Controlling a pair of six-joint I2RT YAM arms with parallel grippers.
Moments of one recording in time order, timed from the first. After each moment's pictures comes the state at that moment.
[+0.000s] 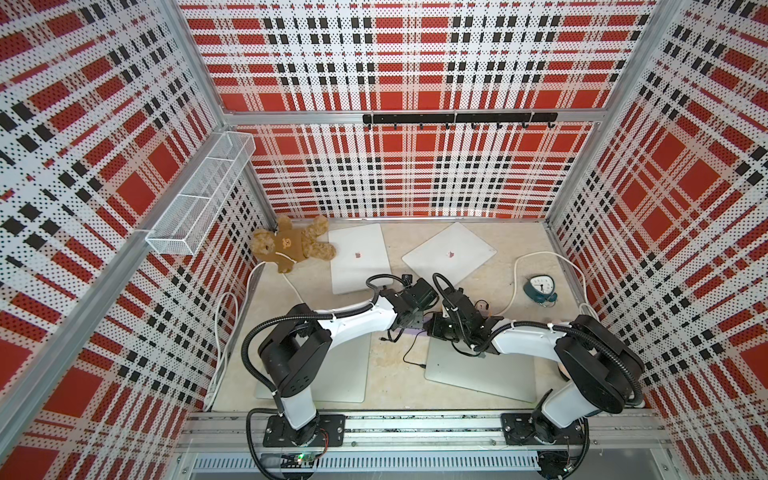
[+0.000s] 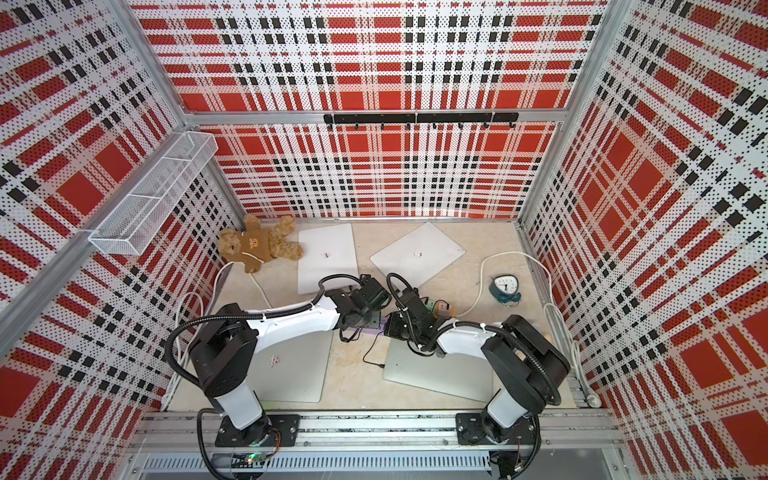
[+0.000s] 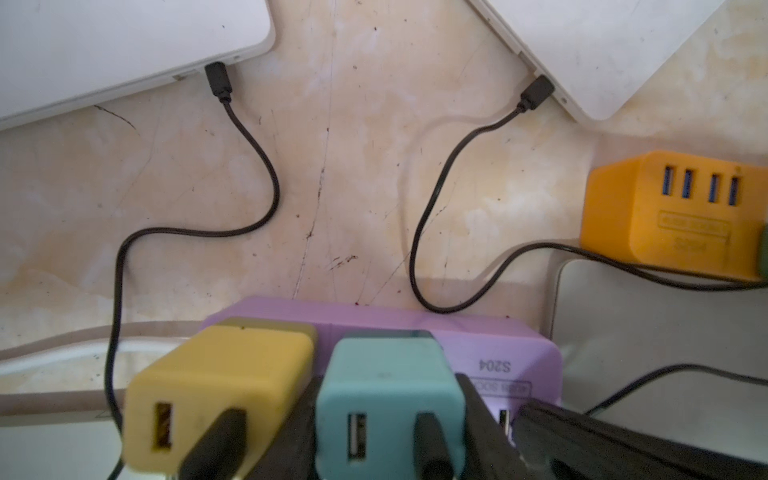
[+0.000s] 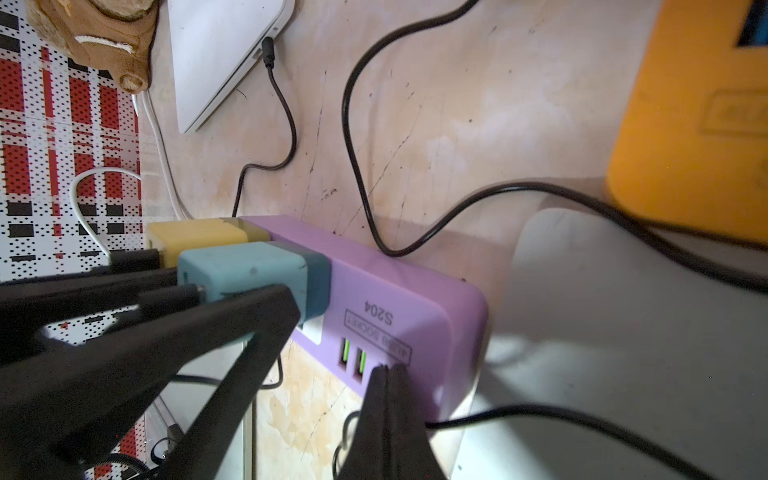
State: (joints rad) left arm -0.88 1.76 1.18 -0.61 -0.30 -0.76; right arm 0.75 1.58 0.68 0.12 -0.16 0.93
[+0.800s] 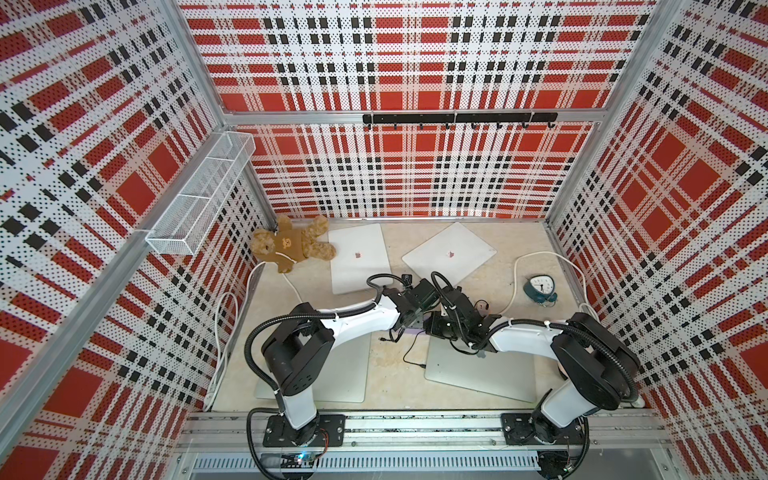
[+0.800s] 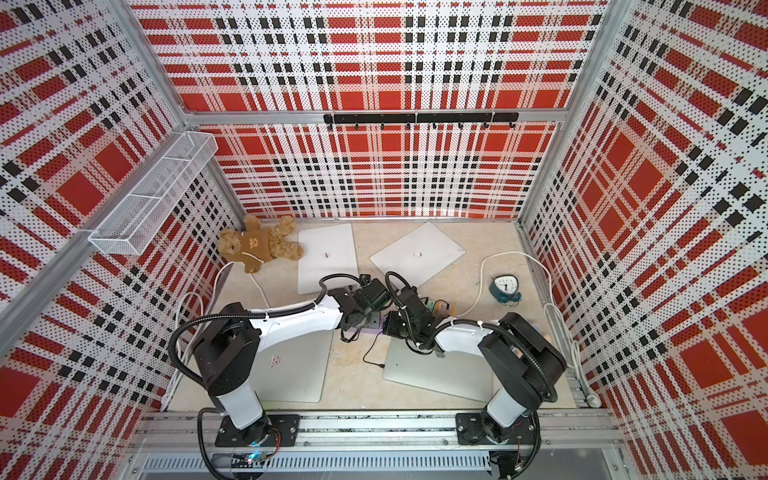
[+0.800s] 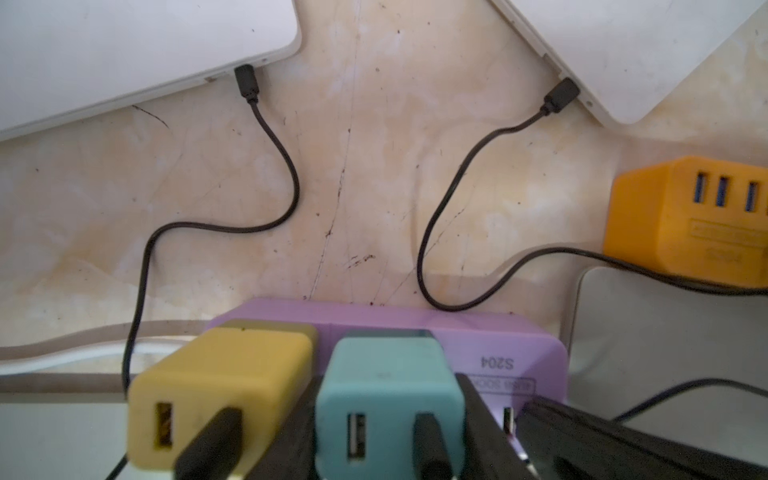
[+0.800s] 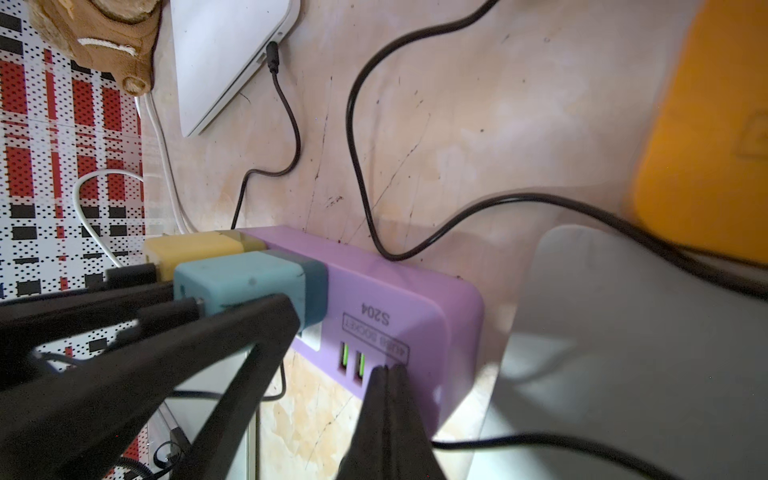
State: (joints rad) left arm -0.89 1.78 1.21 -0.65 -0.35 -0.78; right arm 0.75 1.61 0.70 0.12 -0.16 0.92
